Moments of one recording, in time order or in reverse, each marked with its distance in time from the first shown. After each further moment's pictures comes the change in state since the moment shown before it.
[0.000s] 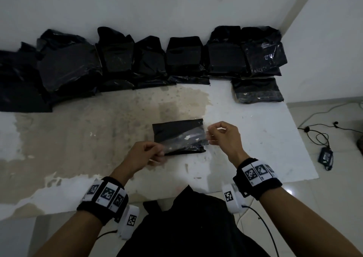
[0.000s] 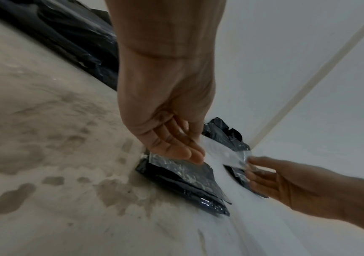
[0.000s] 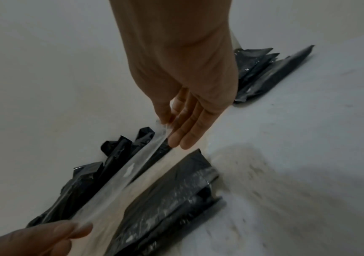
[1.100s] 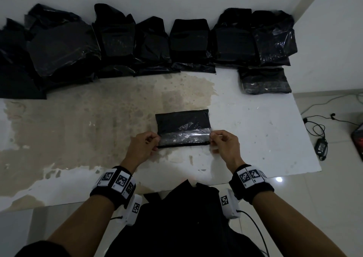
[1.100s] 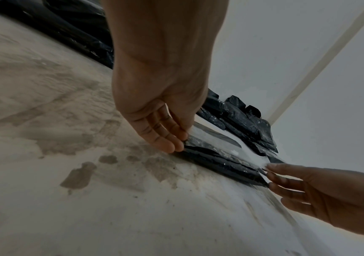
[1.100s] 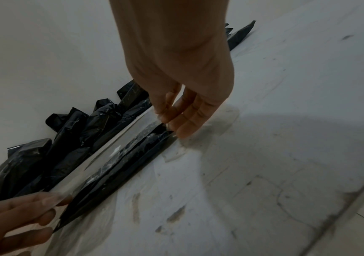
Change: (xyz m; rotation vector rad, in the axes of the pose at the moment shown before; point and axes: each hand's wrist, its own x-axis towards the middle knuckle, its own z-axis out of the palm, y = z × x) left_hand 0.041 -0.051 -0.012 0.207 0.155 0.089; right_hand -0.003 0.070 0.017 -0.022 0.092 0.096
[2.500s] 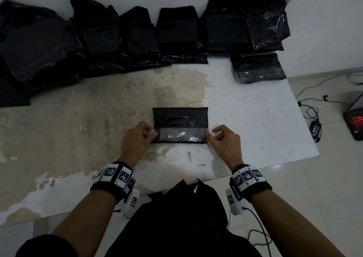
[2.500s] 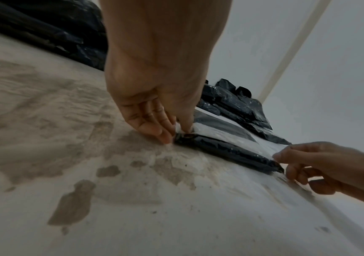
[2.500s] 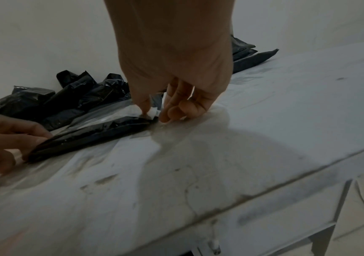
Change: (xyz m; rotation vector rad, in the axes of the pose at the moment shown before) left_hand 0.023 -0.003 -0.001 0.368 0.146 0.130; right_hand -0.010 0.011 -0.005 -0.467 0.149 -0.245
